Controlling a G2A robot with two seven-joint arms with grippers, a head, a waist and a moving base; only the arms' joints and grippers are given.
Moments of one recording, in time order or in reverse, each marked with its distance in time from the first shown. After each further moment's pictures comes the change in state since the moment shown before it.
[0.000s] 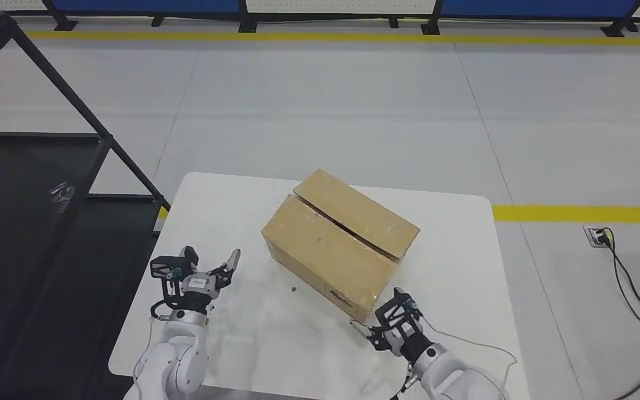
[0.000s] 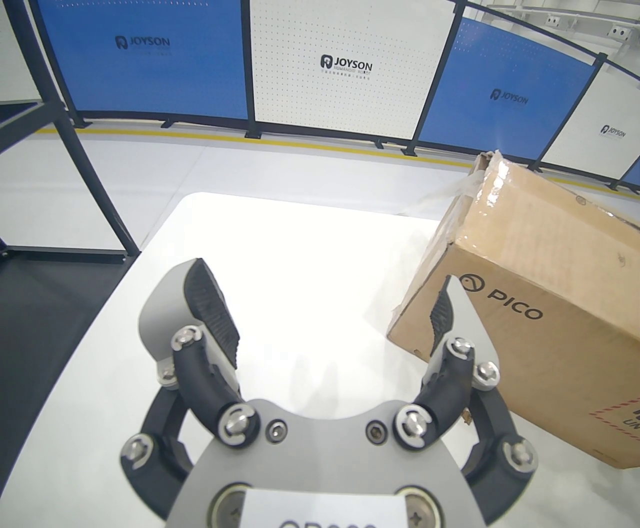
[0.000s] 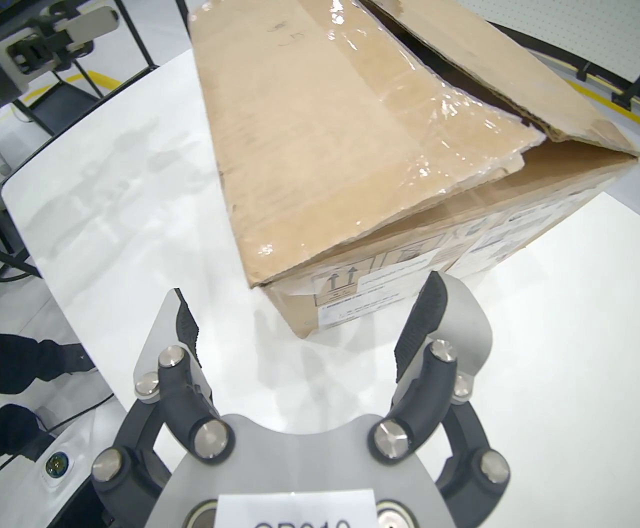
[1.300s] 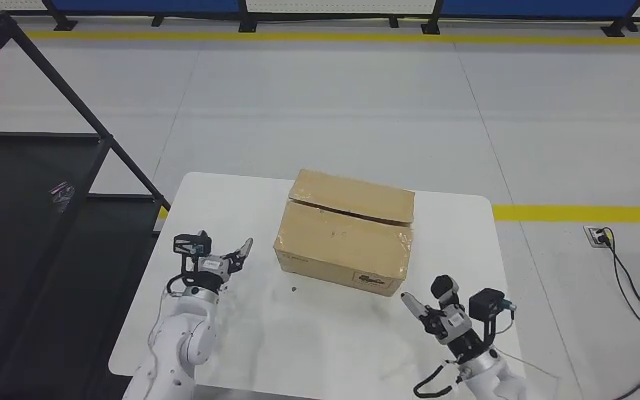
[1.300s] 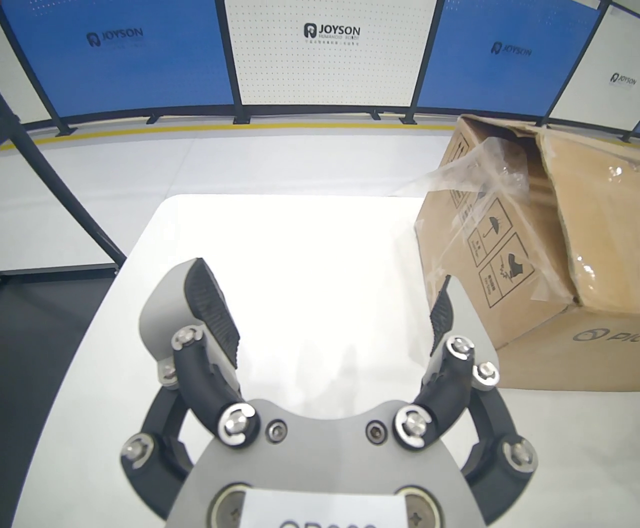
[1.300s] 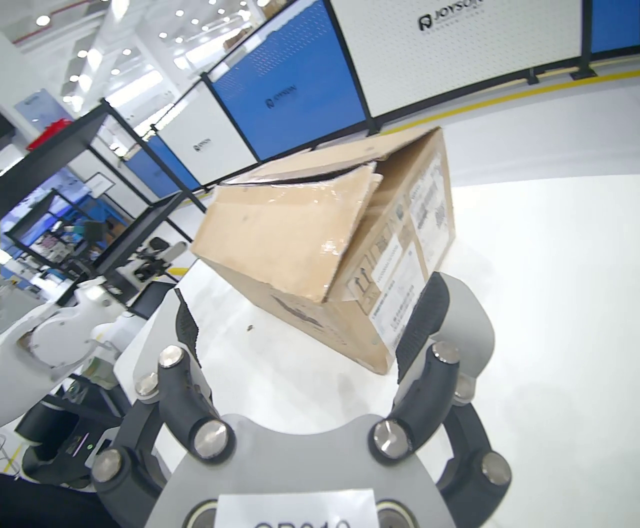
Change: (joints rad) left arm -0.193 -0.010 0.078 0.196 0.105 -0.029 -0.070; right arm -0.120 0.004 0.265 0.039 0.491 -0.290 -0.342
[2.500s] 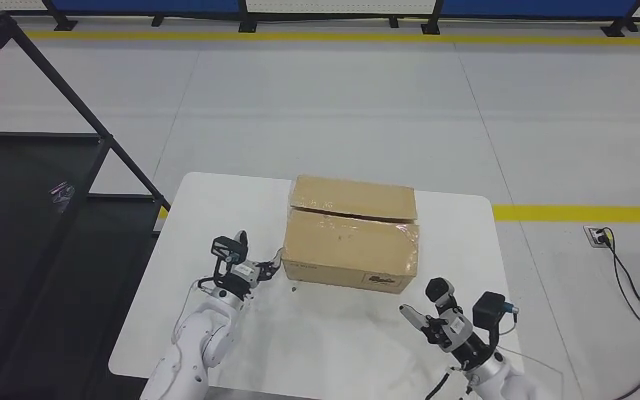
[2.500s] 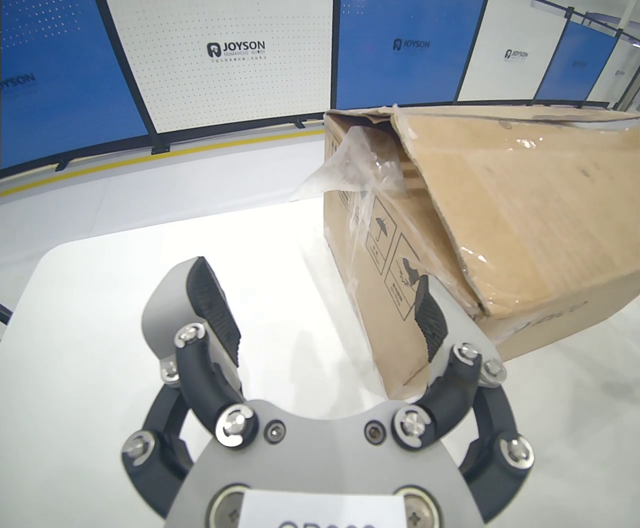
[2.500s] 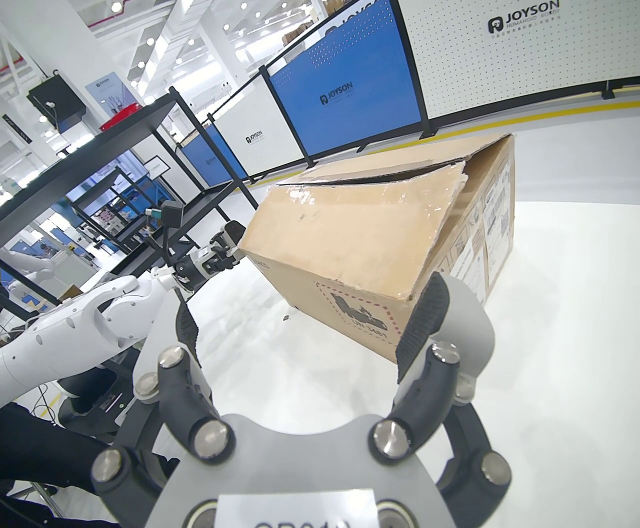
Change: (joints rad) left arm -0.027 -0.008 0.099 0.057 0.069 -0.180 0.125; right arm 0.009 0.019 0.017 0.016 0.028 -0.127 0.032
